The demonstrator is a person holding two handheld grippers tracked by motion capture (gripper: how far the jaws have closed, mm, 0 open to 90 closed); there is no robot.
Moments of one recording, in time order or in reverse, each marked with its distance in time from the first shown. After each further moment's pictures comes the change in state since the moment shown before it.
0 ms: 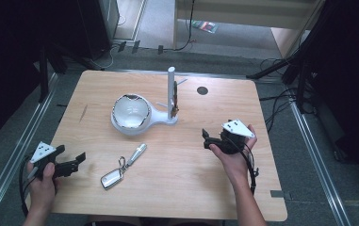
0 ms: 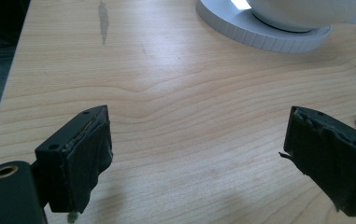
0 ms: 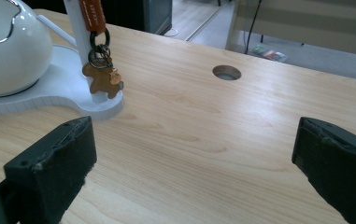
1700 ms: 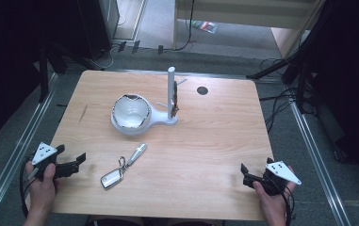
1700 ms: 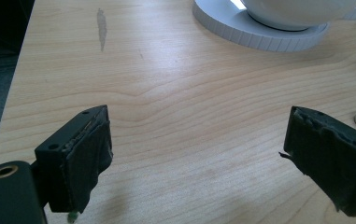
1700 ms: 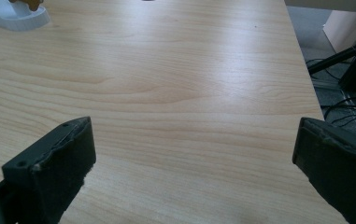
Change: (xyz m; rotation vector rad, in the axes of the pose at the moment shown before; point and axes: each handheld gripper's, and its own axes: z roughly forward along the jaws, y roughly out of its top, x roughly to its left) left arm -0.004 0.001 -0.002 -0.010 0.007 0.041; right arm -0.072 -0.107 -0.096 0.054 -0.119 0.105
